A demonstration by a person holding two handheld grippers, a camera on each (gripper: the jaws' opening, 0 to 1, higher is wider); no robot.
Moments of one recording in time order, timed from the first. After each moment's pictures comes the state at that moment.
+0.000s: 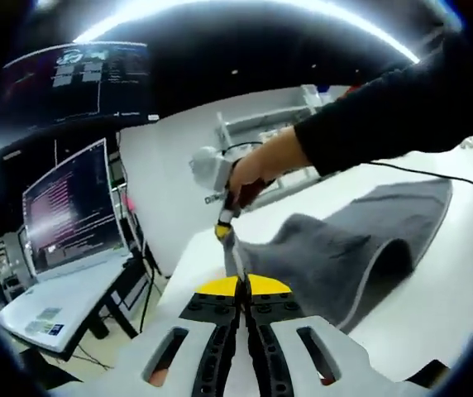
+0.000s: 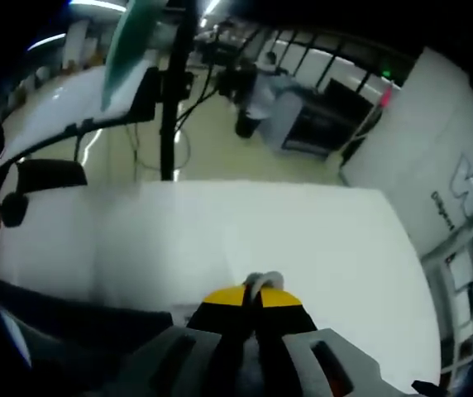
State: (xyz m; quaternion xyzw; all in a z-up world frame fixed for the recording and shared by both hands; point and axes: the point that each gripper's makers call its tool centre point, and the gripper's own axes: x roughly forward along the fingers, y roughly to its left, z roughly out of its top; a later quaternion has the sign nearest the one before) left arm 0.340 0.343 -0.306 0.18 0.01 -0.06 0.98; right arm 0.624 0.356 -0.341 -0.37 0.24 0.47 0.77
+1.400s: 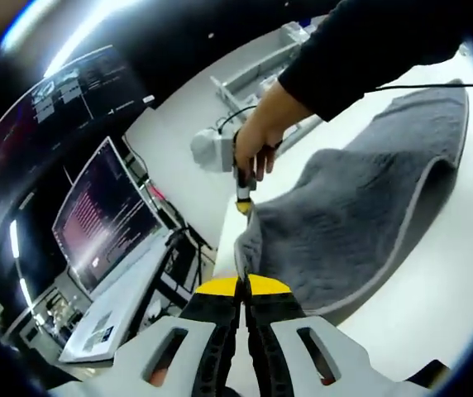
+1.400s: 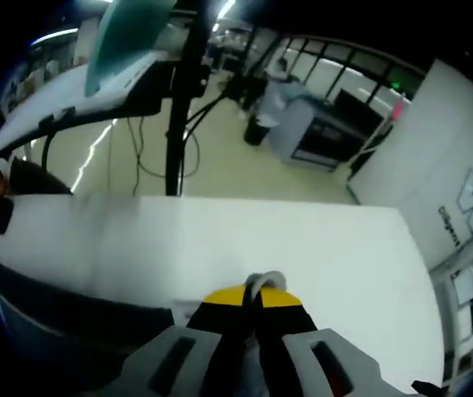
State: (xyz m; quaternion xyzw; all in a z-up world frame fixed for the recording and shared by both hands) left arm 0.344 0.393 -0.330 0.34 0.10 0.04 0.94; right arm 0.629 0.409 -0.372 -0.37 0.22 0.49 0.76
